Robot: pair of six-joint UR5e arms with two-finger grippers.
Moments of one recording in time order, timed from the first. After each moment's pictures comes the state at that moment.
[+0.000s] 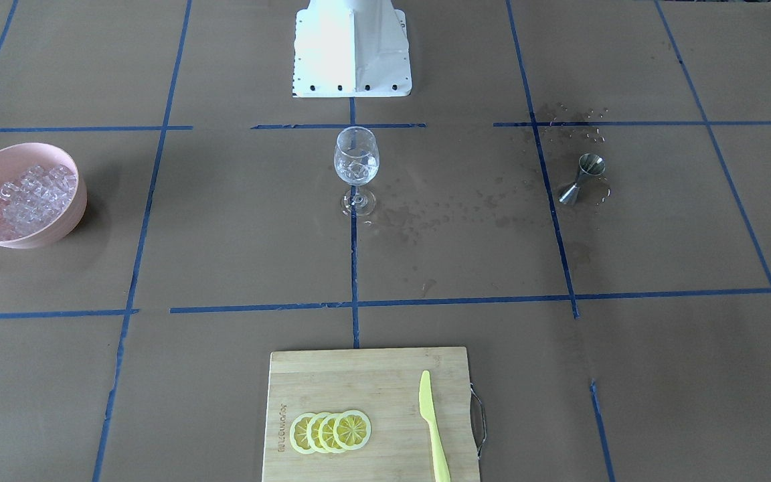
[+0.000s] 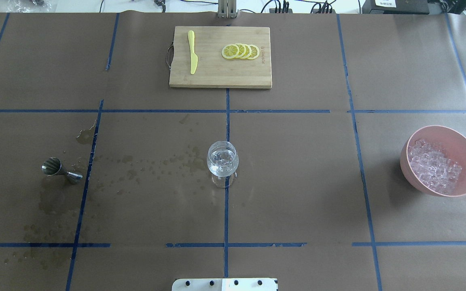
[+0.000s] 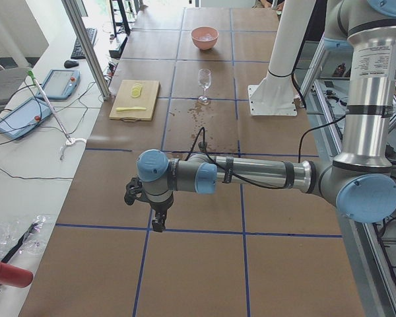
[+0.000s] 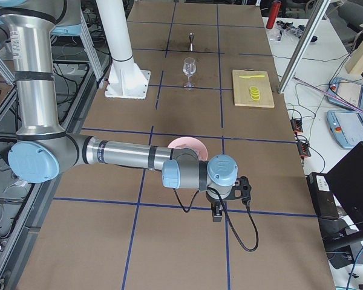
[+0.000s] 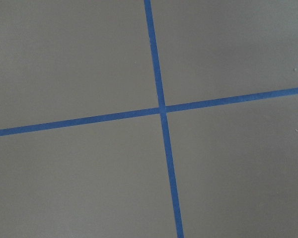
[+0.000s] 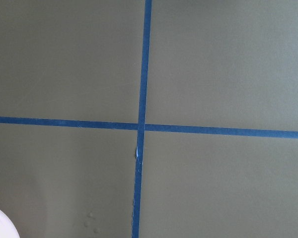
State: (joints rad) left arm -1.54 -1.59 -1.61 -1.58 -2.34 0.07; right arm 1.63 -1.54 1.49 -1.47 2.41 -0.02
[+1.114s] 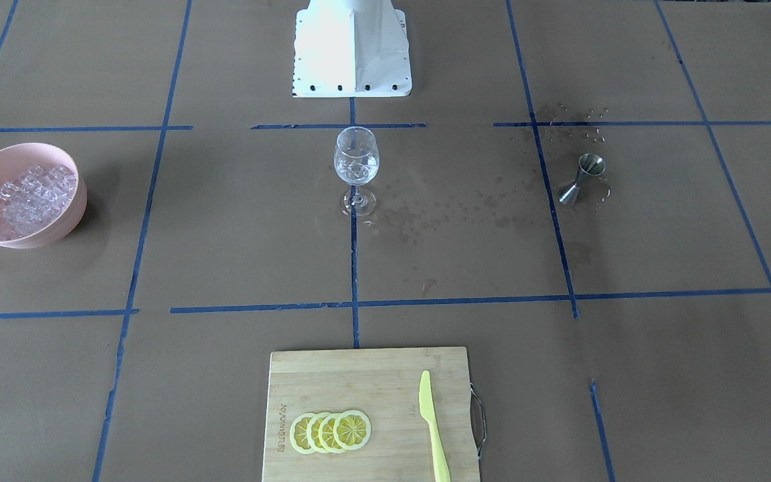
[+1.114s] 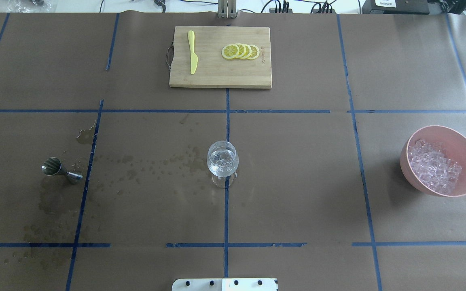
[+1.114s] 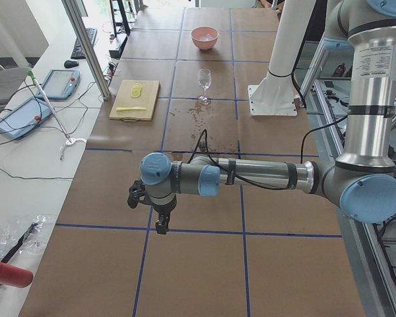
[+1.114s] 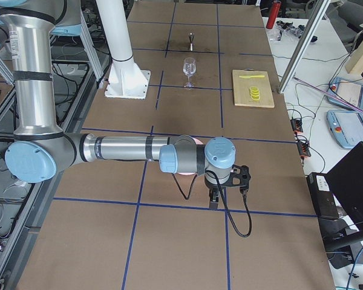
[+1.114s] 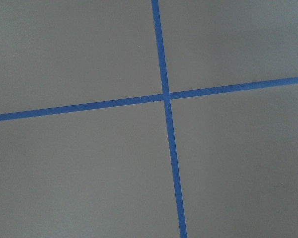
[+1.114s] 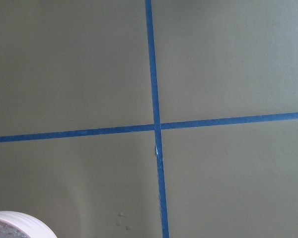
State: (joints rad) left arm -1.54 -1.57 -1.61 -1.58 -2.35 0.06; right arm 1.62 -1.55 1.60 -1.56 2.40 0.11
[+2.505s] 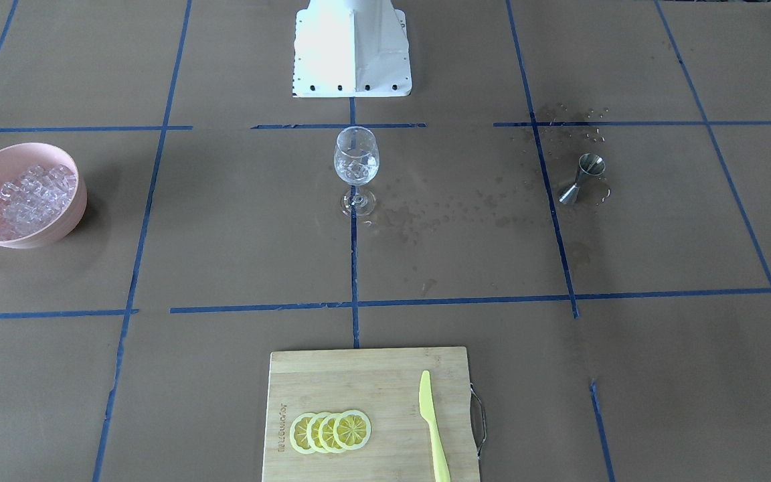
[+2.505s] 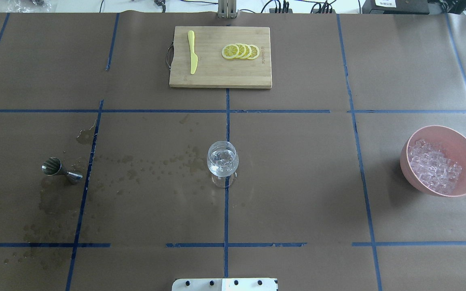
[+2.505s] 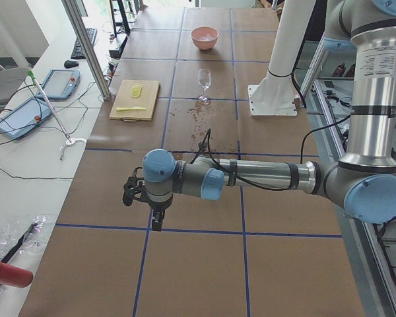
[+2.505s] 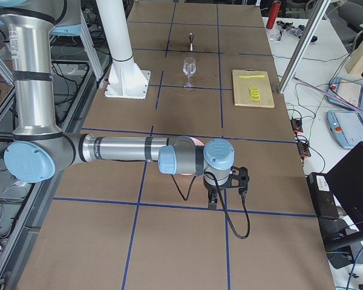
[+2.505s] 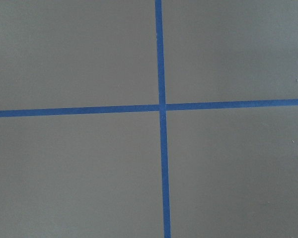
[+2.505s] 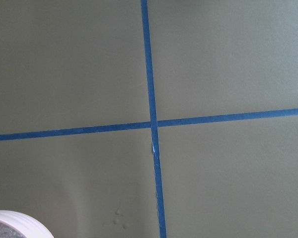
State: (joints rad) left arm -1.59 -1.56 -1.62 -1.72 -2.37 -0.09; right arm 1.62 -1.55 1.60 -1.56 2.40 0.11
